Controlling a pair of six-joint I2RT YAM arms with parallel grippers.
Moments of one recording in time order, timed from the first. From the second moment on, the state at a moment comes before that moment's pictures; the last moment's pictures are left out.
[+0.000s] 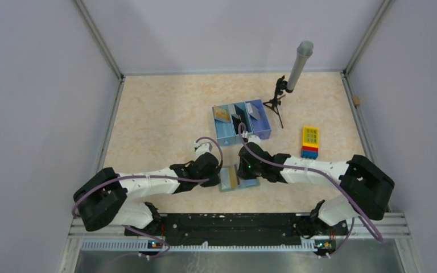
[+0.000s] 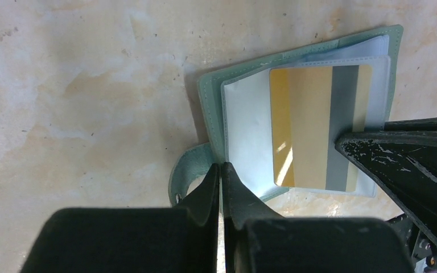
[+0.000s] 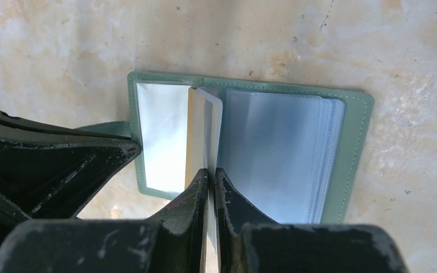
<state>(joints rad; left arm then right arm) -0.95 1.32 0.54 -0.12 -0.18 -0.99 0.96 1.41 0.69 -0.15 0.11 0.80</state>
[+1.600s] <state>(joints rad) -0.95 1.33 0.53 0.03 -0.18 -1.04 1.09 1.56 0.91 -0.32 0.31 0.75</state>
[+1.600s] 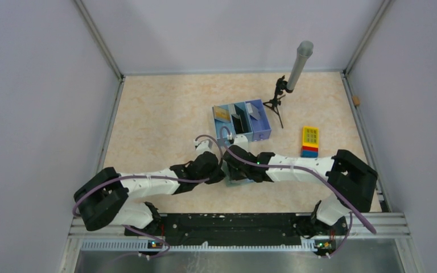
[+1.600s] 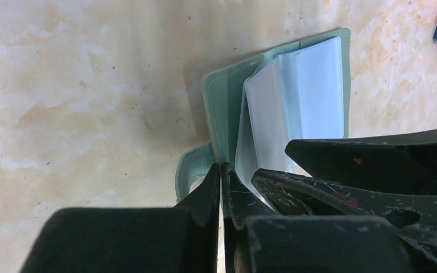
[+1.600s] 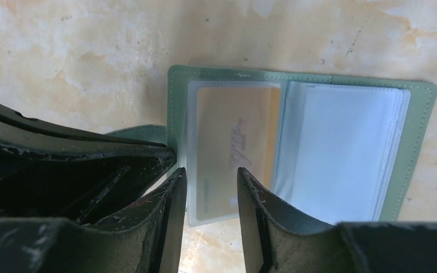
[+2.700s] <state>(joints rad) -0.74 1.05 0.48 -0.08 -0.21 -0.91 0.77 1.33 0.87 -0.27 0.13 0.51</state>
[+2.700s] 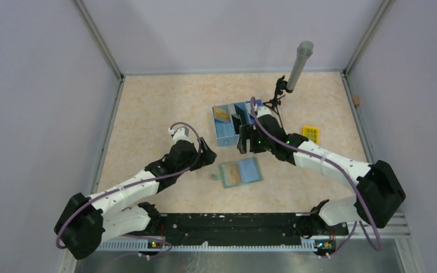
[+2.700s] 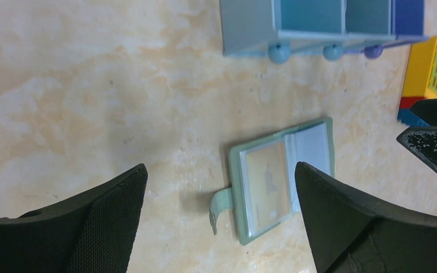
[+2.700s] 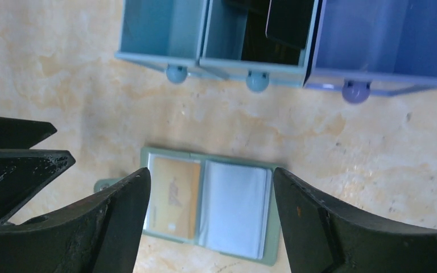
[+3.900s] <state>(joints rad) -0.41 1.10 0.55 -0.04 0.04 -0.76 0.73 2.08 1.65 -0.19 0.08 0.28</state>
